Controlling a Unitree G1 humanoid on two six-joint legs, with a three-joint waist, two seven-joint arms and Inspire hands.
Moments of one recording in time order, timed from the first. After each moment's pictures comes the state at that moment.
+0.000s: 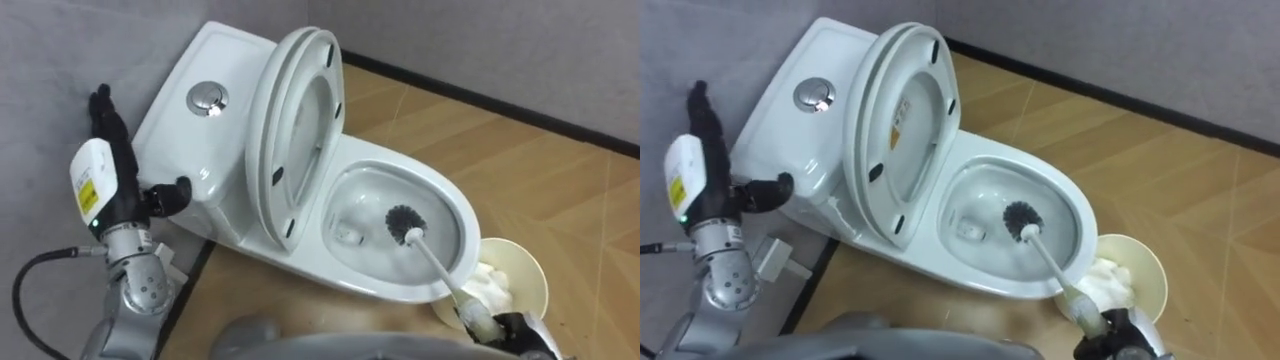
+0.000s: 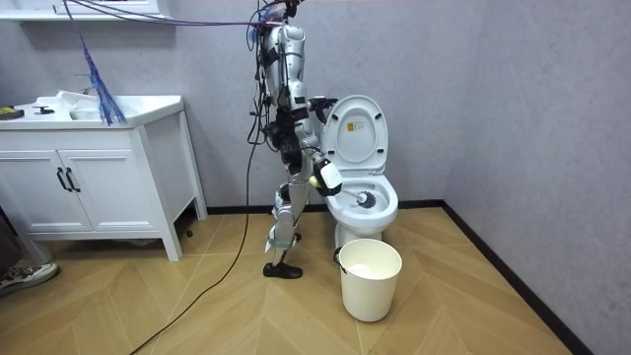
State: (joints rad) left arm 0.26 0.24 -0.03 0.26 0.57 -0.18 0.58; right arm 0.10 -0.29 0.07 1.26 -0.35 -0.14 -0.25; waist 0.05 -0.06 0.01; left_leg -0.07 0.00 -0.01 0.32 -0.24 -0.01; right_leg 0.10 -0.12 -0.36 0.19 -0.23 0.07
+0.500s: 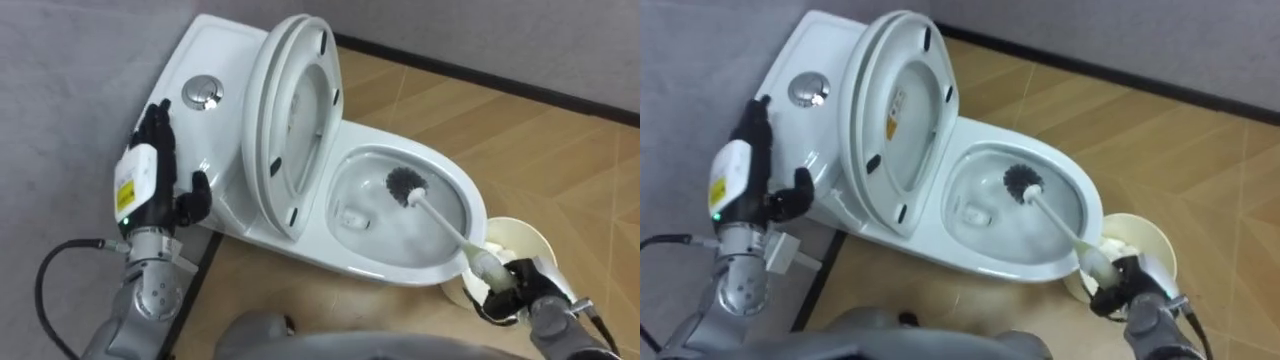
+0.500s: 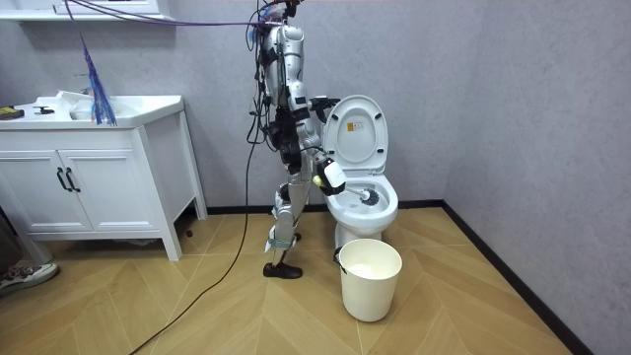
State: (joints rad) left arm 0.20 0.31 -0.17 0.41 0.56 -0.21 0.47; right arm -0.08 -0.39 0.12 1.25 -0.44 -0.13 -0.23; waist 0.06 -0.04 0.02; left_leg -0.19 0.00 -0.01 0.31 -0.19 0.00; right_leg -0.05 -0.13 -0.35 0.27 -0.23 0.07
